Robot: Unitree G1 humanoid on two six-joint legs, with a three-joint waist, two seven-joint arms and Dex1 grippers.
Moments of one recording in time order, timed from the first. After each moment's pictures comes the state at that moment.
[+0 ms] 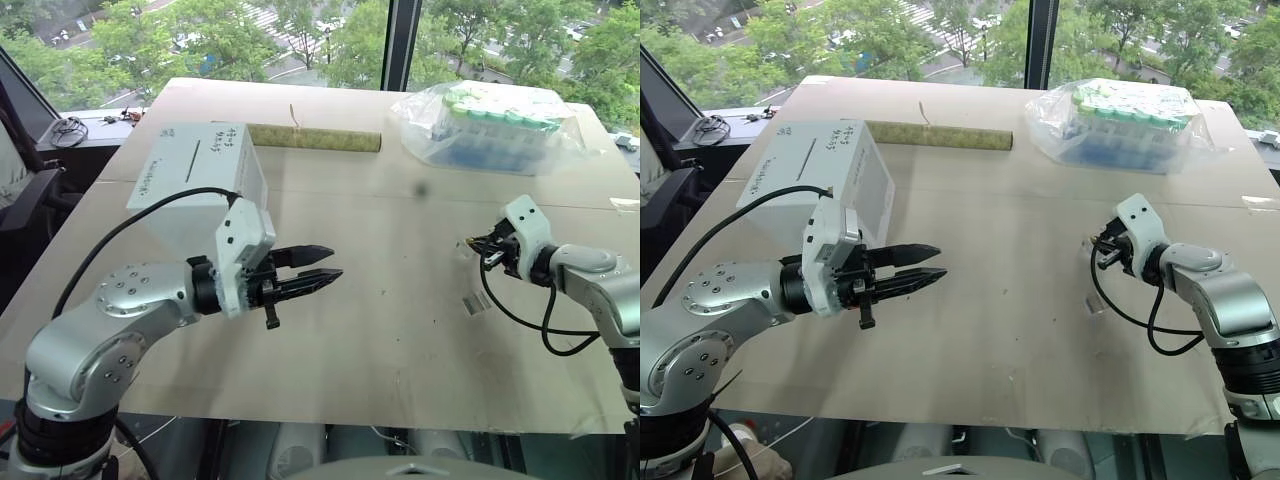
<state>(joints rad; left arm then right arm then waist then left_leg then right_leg) -0.20 0.79 0.19 -0.69 -0.88 0.84 -0.76 -0.36 -0.74 0.02 -0.20 0.38 0.87 0.58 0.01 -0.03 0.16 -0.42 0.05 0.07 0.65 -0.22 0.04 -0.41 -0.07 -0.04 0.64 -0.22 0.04</state>
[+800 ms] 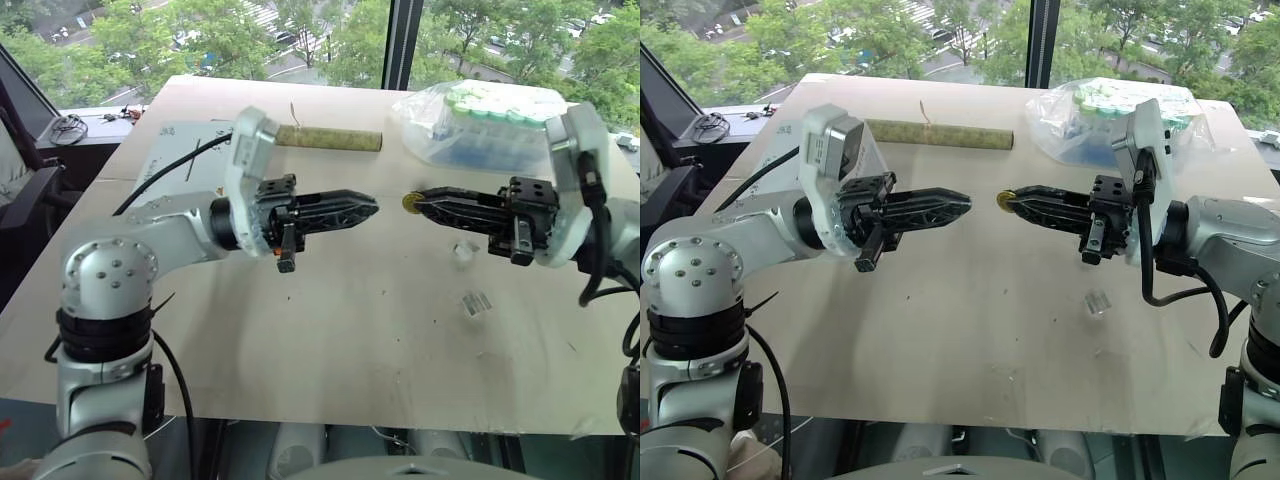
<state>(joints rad) -0.68 0.68 0.13 -0.37 -1.34 1.07 -0.68 -0.60 -0.75 -0.28 -0.63 1.36 1.12 0.45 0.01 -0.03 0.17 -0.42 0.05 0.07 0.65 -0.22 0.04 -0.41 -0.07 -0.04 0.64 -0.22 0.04</state>
